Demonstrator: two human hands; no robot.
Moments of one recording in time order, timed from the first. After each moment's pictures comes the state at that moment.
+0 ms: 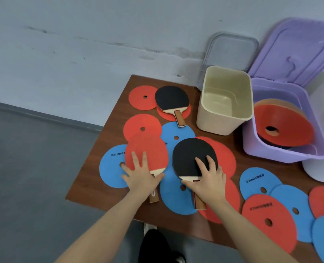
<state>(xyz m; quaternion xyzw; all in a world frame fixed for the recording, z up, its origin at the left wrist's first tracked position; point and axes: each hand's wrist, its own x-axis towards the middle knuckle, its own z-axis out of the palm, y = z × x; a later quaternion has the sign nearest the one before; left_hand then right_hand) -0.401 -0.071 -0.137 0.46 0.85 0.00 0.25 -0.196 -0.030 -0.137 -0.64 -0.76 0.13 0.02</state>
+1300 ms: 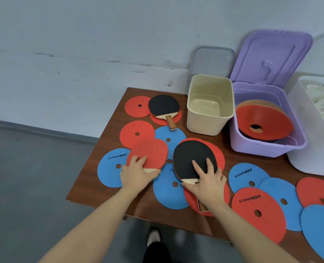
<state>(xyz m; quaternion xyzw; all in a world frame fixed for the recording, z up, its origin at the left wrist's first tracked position) -0.398 -0.082 -0.114 0.52 0.82 0.10 0.21 -0.166 -0.053 -0.126 -0.66 -0.74 0.12 0.02</state>
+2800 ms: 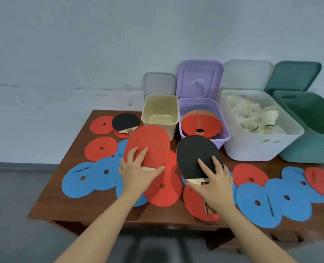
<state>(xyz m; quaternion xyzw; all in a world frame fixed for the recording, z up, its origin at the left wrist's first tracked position) -0.252 -0.108 -0.031 0.56 0.75 0.31 0.15 -0.015 -0.113 -0.053 -0.68 -0.69 0.08 0.24</state>
